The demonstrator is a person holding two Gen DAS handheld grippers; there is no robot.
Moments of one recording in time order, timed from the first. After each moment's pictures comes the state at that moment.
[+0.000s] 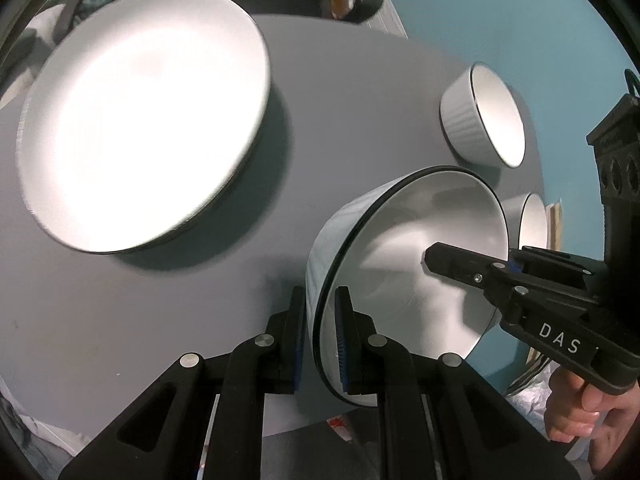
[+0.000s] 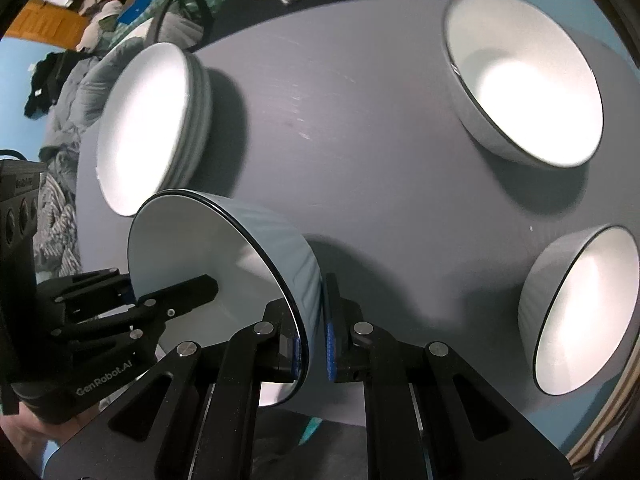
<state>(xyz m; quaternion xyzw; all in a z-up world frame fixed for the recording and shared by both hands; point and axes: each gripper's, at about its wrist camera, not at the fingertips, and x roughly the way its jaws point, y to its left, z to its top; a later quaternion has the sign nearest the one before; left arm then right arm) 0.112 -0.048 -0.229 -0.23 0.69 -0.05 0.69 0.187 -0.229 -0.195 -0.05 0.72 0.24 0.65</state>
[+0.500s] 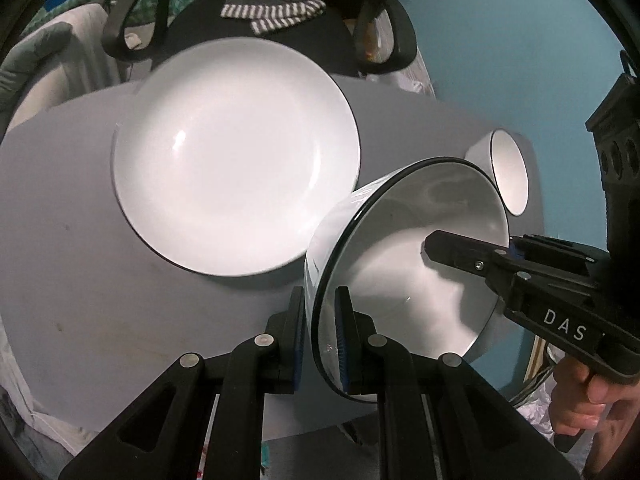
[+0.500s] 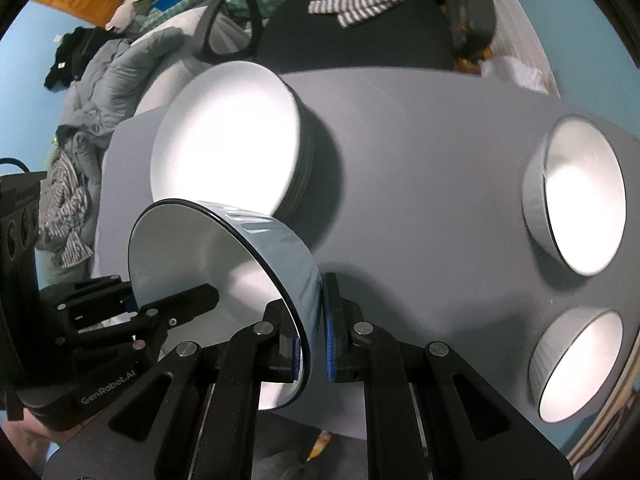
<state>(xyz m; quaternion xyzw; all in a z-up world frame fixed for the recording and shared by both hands) 0.111 0.006 -0.200 -0.24 0.66 -0.01 0.71 0.189 -0.161 -0.170 -0.08 0.69 0.28 0.66</state>
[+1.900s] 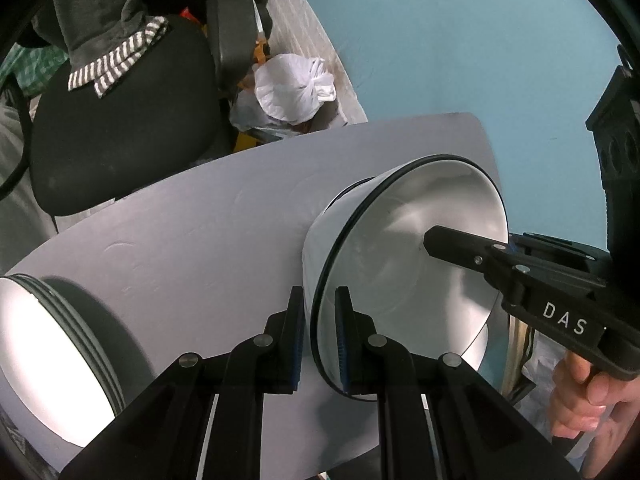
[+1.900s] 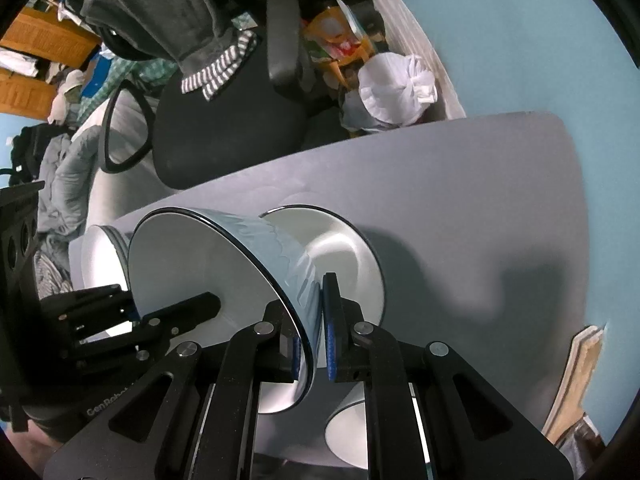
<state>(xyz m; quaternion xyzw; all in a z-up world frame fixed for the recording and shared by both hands) 0.288 -0.157 -0.210 -0.16 0.69 -0.12 0.69 0.339 -0.331 -0.149 0.00 0.71 0.17 0.69</state>
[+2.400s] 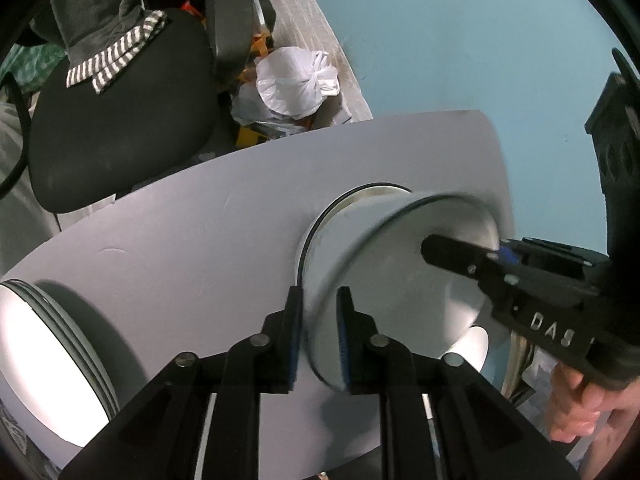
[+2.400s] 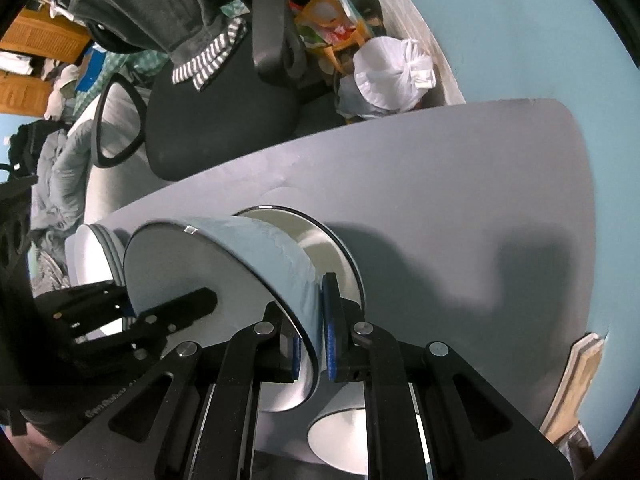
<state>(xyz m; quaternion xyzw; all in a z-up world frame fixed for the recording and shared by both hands) 0.297 -0.165 -0.213 -0.15 0.70 -0.11 0.68 0.347 -0.339 -0.161 0.00 0.72 0.17 0.67</state>
